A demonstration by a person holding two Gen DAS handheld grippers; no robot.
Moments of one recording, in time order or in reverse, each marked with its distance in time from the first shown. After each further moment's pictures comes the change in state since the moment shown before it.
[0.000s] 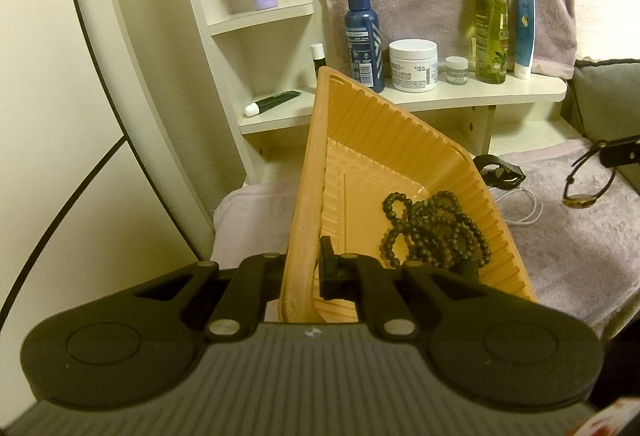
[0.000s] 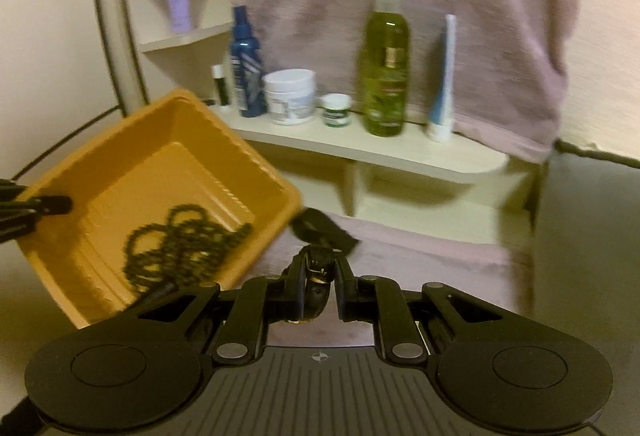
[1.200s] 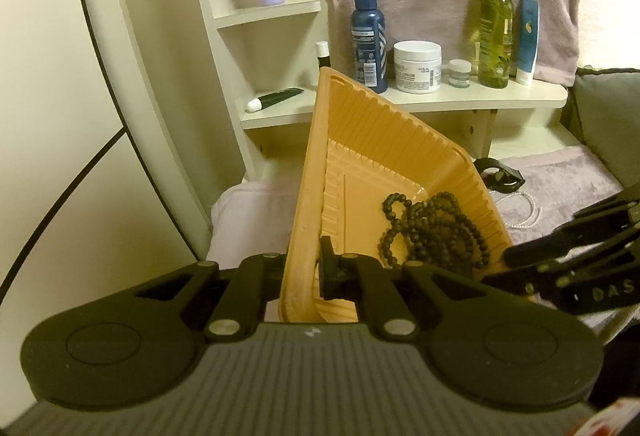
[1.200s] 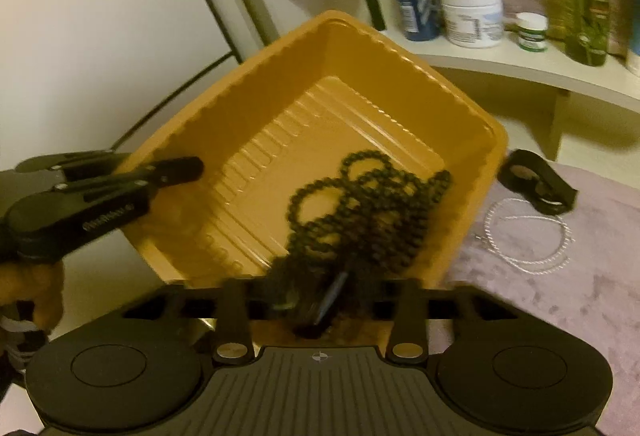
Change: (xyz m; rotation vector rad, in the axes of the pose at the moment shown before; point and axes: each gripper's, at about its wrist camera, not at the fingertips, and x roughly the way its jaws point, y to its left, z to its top) left arm 0.003 0.007 -0.002 -0.033 0.002 -0.017; right arm 0.067 0.089 -0.002 0.067 0.184 0.336
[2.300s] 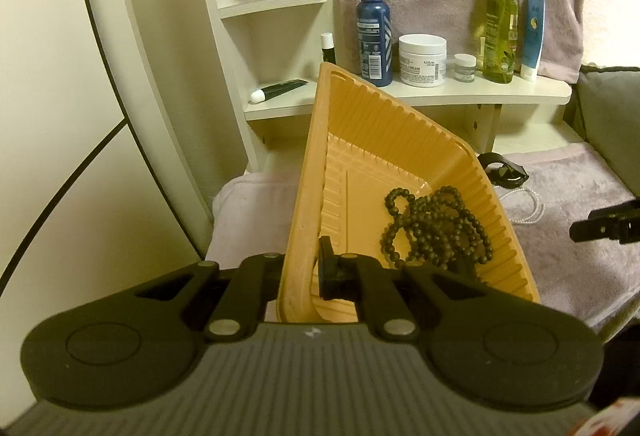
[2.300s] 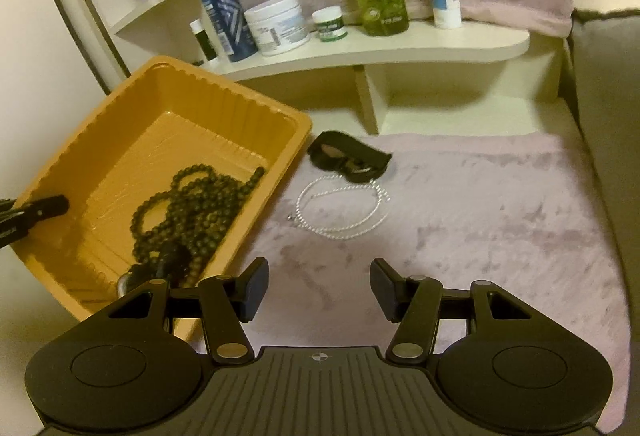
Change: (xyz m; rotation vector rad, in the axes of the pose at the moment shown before) left arm 0.004 0.004 -0.003 -0.015 0.015 0.000; right arm -0.052 -0.085 -0.033 0.178 -0.095 -0.253
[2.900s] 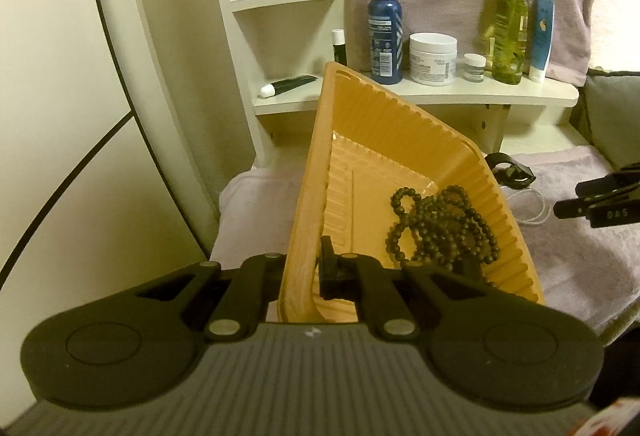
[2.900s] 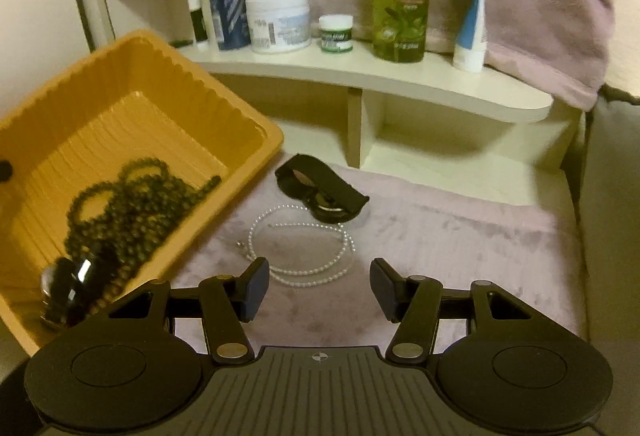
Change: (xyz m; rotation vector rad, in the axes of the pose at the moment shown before) left arm 0.001 0.008 -0.003 -0.019 0.007 0.011; right arm 0.042 -0.005 0.017 -0.230 -0.006 -0.097
